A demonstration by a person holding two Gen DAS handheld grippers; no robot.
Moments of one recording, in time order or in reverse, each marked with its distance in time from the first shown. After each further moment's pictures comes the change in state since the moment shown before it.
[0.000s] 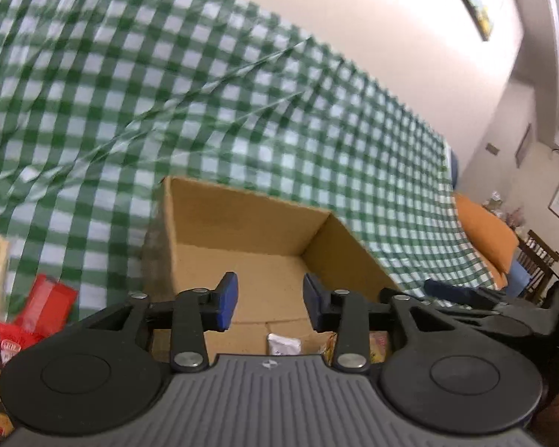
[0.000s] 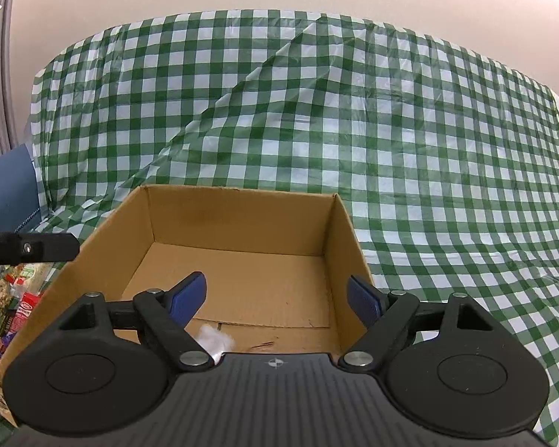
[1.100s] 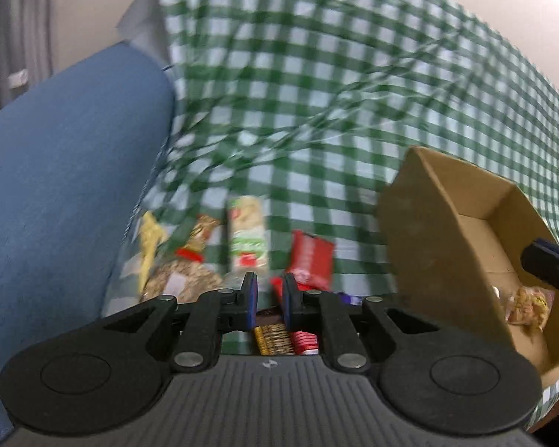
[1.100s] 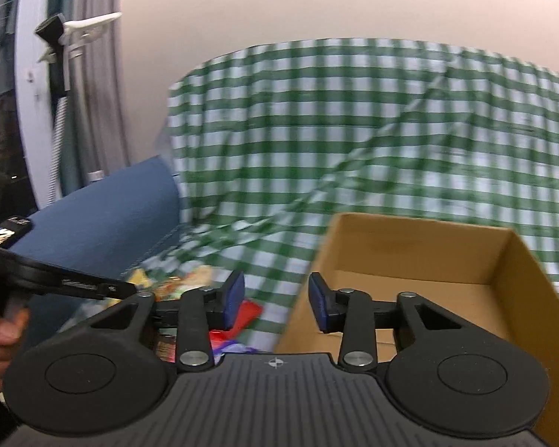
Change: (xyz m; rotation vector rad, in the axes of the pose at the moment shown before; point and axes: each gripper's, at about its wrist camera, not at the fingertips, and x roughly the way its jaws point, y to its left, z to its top) left arm -0.094 0.143 0.005 -0.053 0.143 0.472; right arm -0.027 0.146 0.008 -0.050 -0.085 0.365
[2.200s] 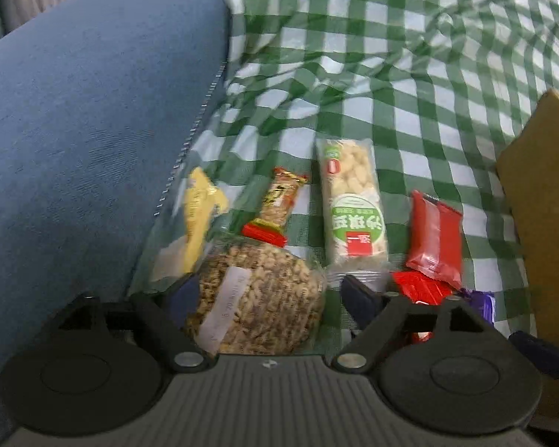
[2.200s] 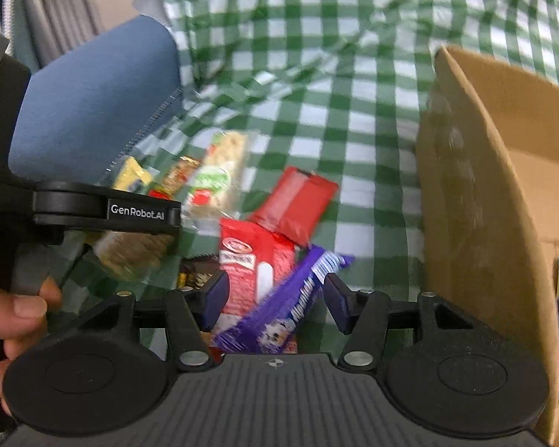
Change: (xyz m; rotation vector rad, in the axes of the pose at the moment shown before) left arm 0.114 0.028 0.013 0.041 0.200 0.238; right arm 0.156 0.077 -0.044 0.116 0.443 -0.057
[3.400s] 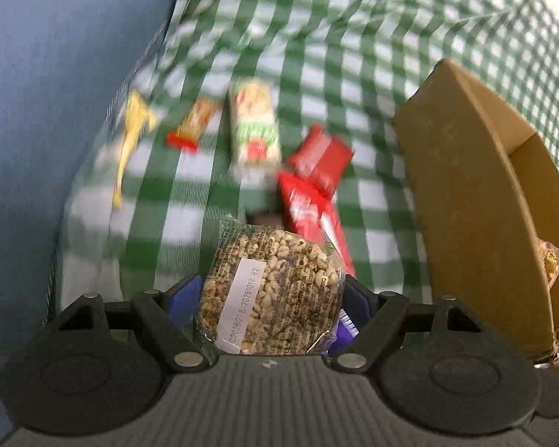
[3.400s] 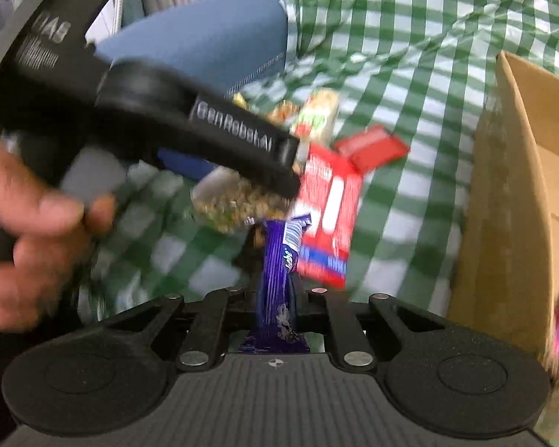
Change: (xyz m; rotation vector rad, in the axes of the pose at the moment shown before) left arm -0.058 -0.003 -0.058 -0.069 0.127 -0.277; right arm -0.063 0.007 -0.066 -0.241 0.040 0.206
